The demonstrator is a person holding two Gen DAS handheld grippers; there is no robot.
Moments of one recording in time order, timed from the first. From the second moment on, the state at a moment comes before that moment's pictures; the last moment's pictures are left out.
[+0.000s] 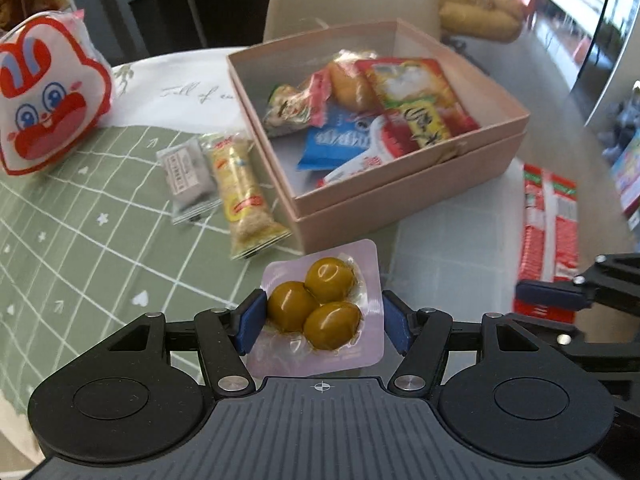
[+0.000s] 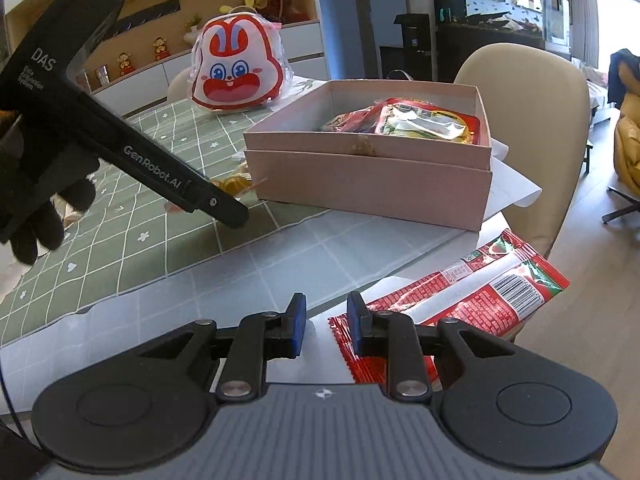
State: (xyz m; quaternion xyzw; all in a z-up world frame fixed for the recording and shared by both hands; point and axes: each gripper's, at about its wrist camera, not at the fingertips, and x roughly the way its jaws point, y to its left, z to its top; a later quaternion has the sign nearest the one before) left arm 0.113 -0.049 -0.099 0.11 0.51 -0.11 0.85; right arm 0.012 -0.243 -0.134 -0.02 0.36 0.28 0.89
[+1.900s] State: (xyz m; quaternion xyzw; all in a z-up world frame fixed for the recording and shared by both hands) left arm 0.070 -0.007 -0.104 0.00 0.49 -0.10 0.87; right arm 0.023 -0.249 -0.039 0.03 0.42 0.21 0.88
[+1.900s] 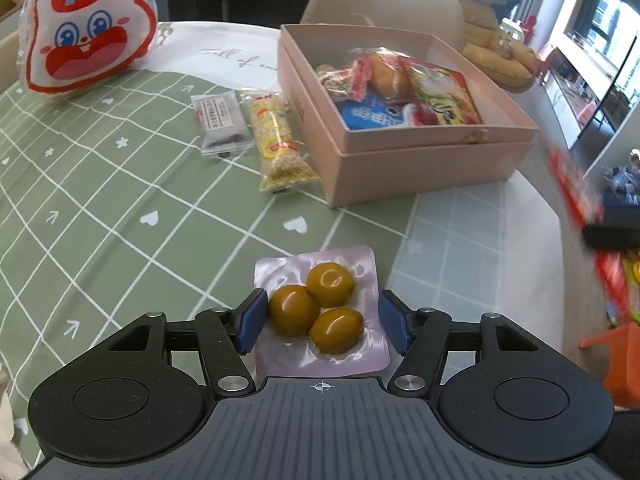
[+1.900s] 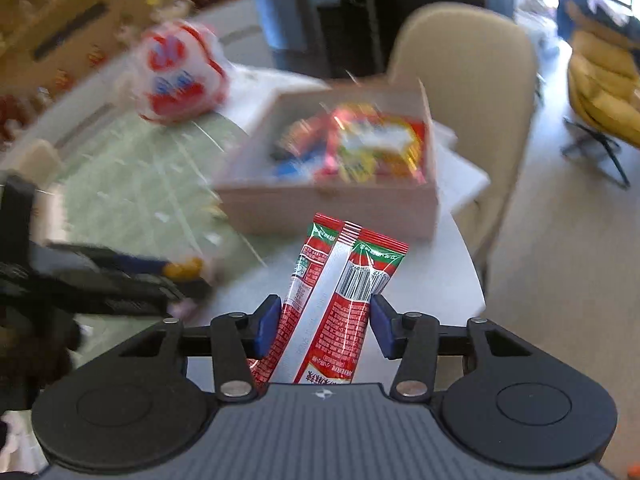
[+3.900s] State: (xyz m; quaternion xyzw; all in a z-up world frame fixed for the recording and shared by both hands) left arm 0.171 0.059 -0.119 -0.15 0.46 -0.08 0.87; right arm 0.227 -0.075 -0.017 -0.07 0.44 0.30 0.85
